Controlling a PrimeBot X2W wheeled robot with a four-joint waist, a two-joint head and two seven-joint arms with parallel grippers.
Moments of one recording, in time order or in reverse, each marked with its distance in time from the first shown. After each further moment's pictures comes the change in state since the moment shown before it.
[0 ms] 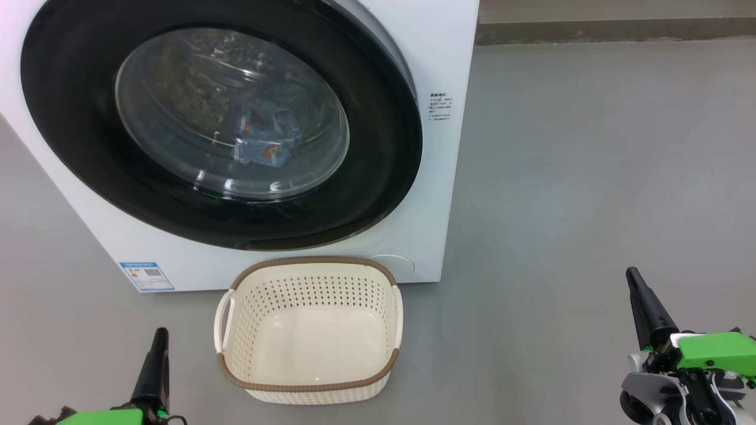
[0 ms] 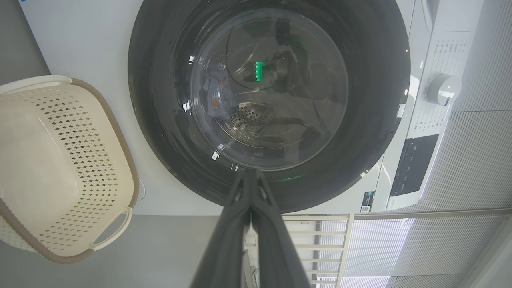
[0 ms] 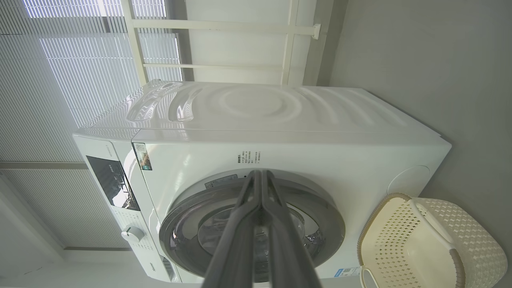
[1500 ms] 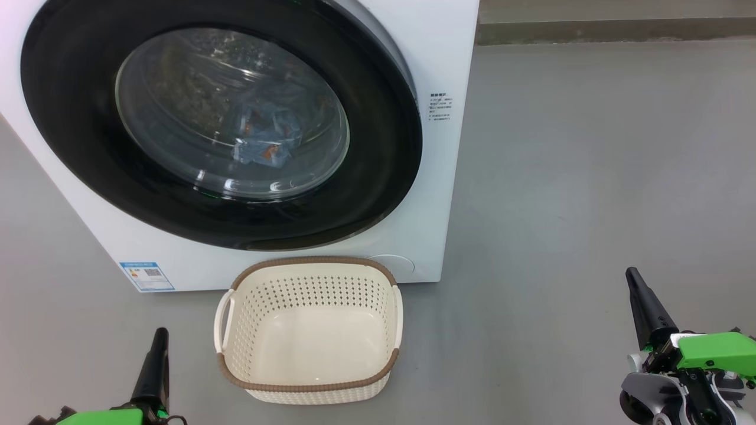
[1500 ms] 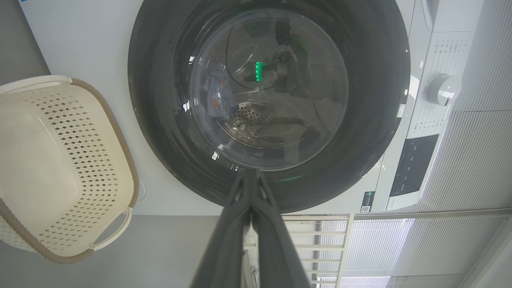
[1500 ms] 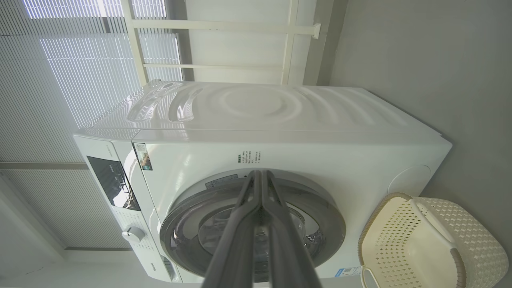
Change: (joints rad) left arm 0.000 0.000 0.000 0.000 0.000 0.000 0.000; right arm 0.000 0.003 -0.004 0.000 0.000 0.000 0.003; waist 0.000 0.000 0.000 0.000
